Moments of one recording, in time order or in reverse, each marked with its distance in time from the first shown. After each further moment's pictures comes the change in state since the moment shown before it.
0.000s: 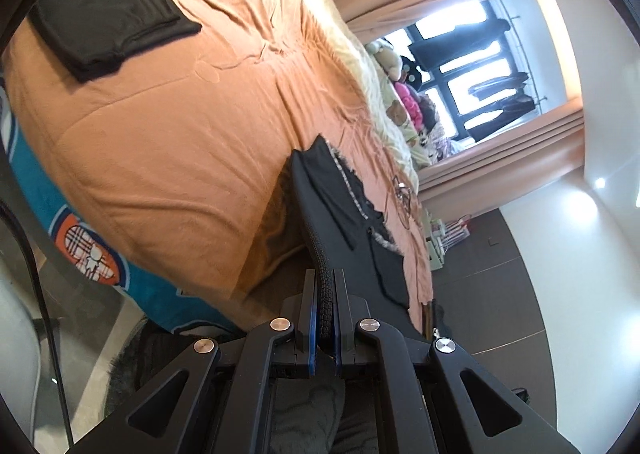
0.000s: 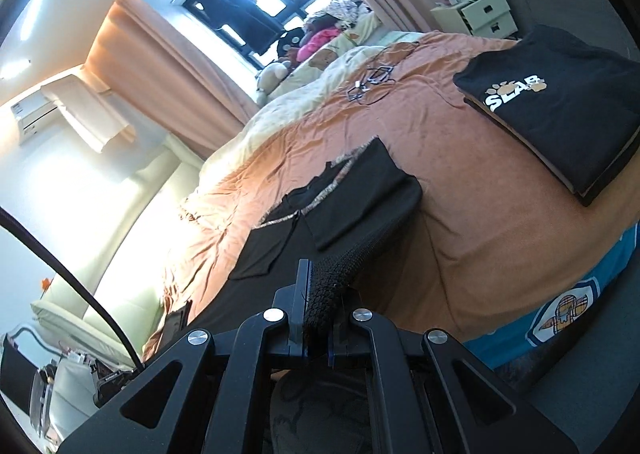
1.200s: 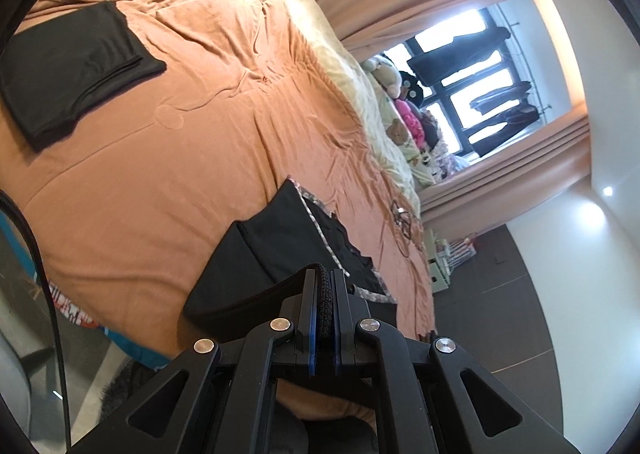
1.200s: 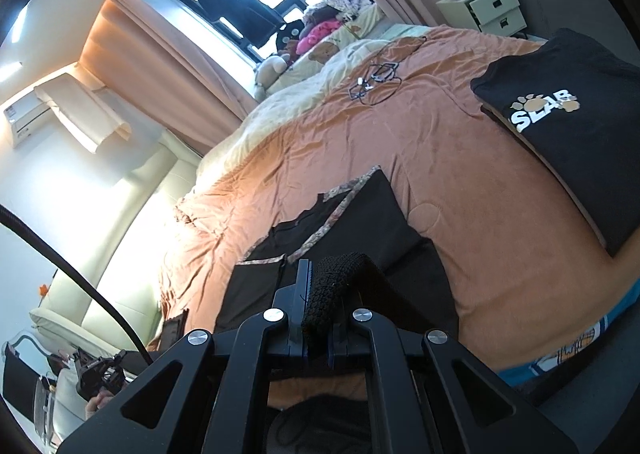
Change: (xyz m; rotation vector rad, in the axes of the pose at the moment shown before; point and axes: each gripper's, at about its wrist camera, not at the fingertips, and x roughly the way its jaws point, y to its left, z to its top) left arm 0.051 -0.052 0.073 0.022 -0.046 0.042; right arm 0.089 -0.036 0.074 -0.005 0.045 0.003
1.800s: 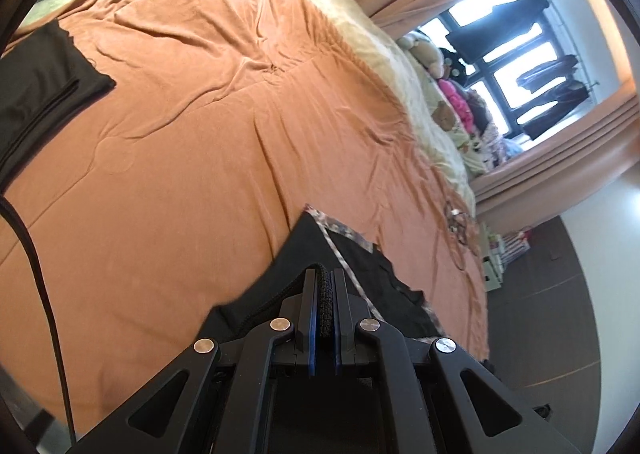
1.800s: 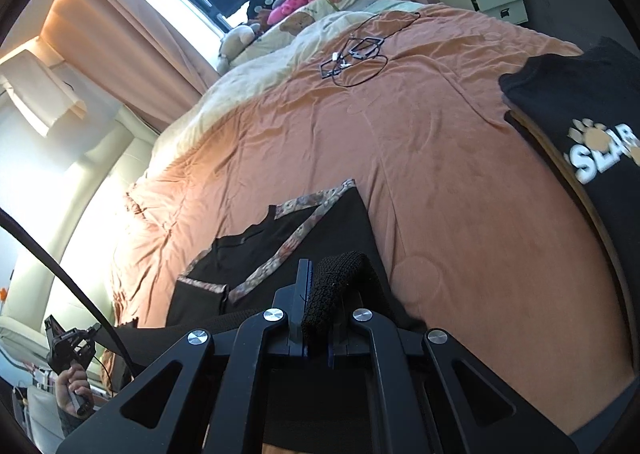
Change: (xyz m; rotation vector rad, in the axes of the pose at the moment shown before) left arm 0.160 -0.018 0.083 0.036 0.058 0.195; right arm 0.139 0.011 0.087 -0.041 0.106 -0.132
